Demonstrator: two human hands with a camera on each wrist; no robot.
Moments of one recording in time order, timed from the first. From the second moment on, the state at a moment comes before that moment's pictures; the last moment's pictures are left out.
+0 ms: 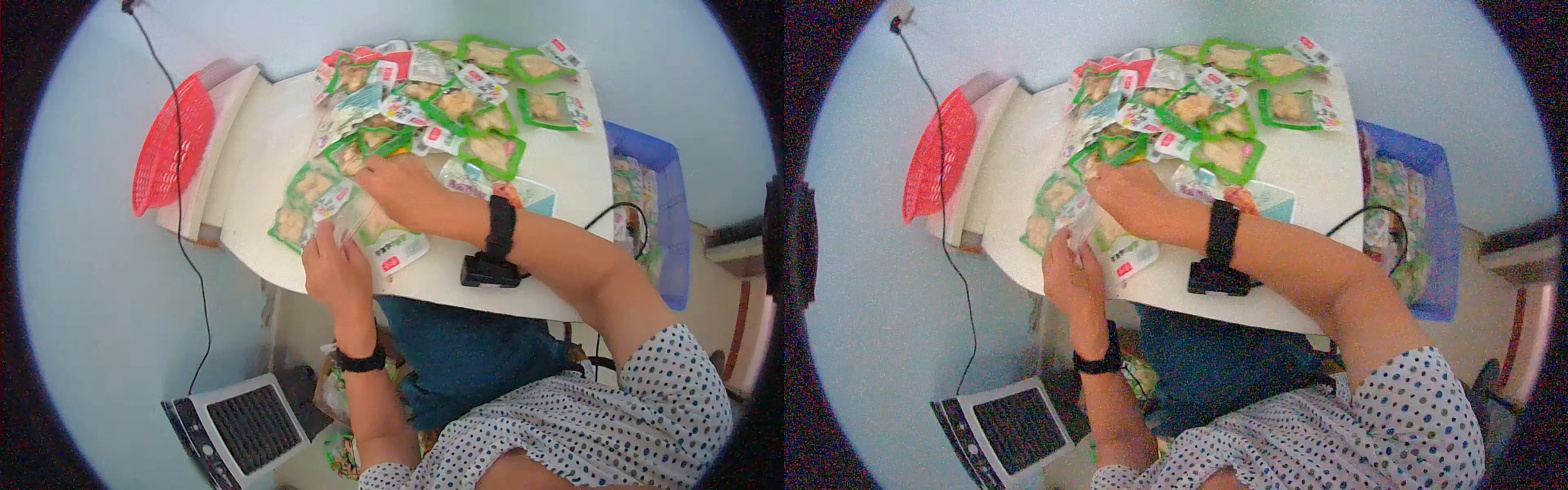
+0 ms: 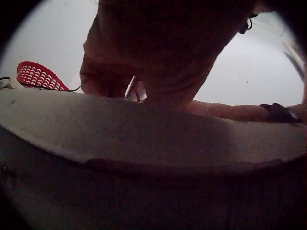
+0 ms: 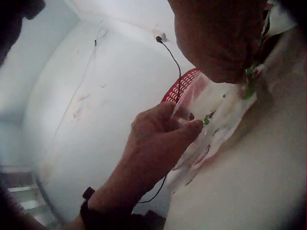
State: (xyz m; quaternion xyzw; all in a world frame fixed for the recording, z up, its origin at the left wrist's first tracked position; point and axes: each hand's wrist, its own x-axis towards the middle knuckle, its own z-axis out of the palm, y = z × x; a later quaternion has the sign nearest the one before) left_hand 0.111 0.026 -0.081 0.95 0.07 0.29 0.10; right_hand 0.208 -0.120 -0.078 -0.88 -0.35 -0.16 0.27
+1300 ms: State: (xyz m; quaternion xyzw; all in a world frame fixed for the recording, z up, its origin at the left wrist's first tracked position) left_hand 0.115 0.000 -0.104 0.87 -0.05 0.37 0.34; right_hand 0.296 -0.267 -0.052 -0.96 -0.01 -0.14 0.22
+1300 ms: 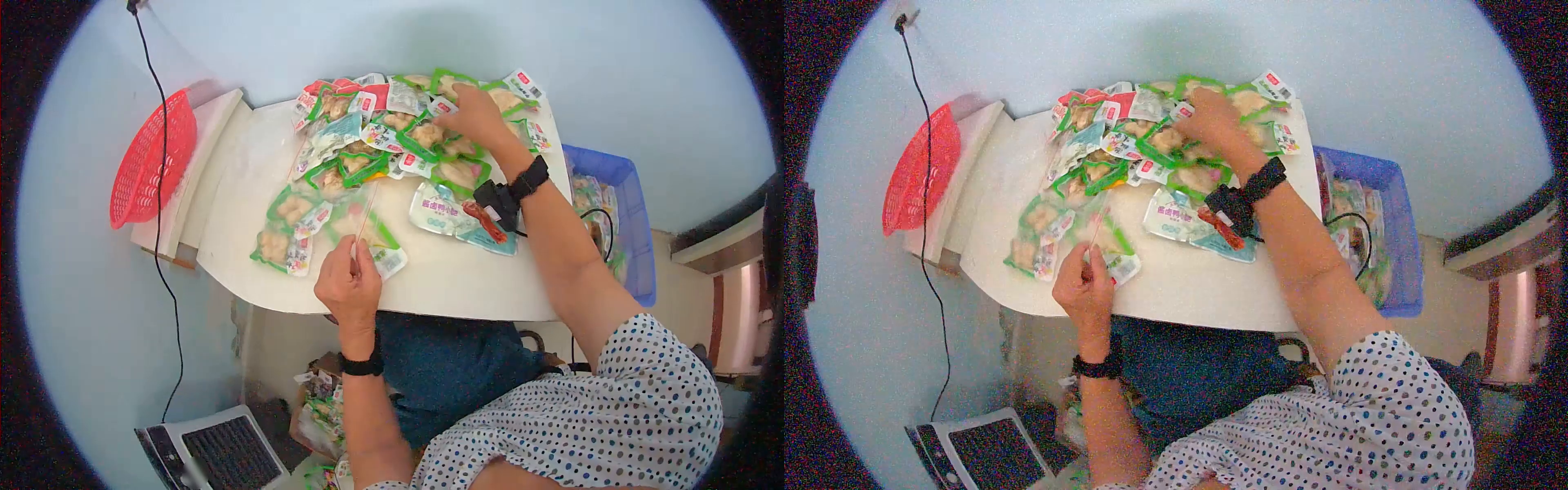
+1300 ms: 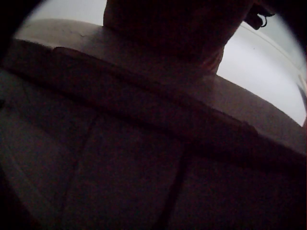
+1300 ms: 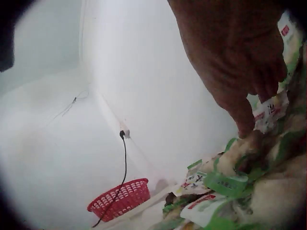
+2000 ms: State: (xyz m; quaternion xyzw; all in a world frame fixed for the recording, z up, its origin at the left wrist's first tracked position) left_hand 0.113 -0.013 -0.081 0.84 0.02 0.38 0.38; right_hand 0.196 -0.257 0.002 -0.77 -0.06 0.01 0.64
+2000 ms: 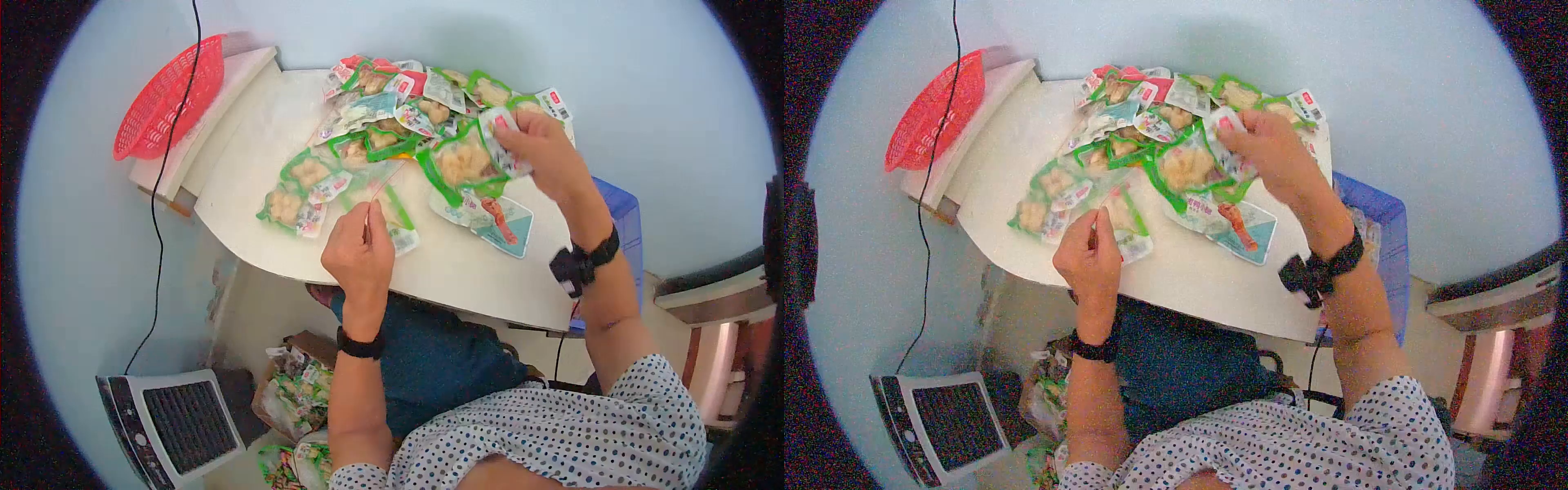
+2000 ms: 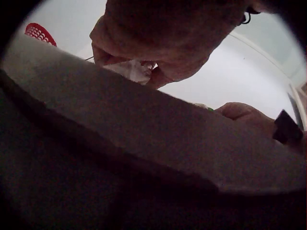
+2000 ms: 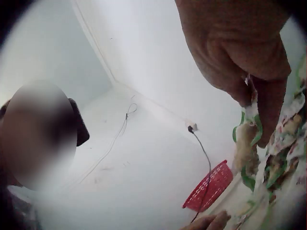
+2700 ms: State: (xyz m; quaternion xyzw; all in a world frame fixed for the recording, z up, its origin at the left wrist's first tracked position) left_hand 0.105 -0.023 -0.060 0.85 -0.02 0.44 0.28; right_hand 0.138 -0.141 -0.035 -0.42 0.01 0.29 0.86
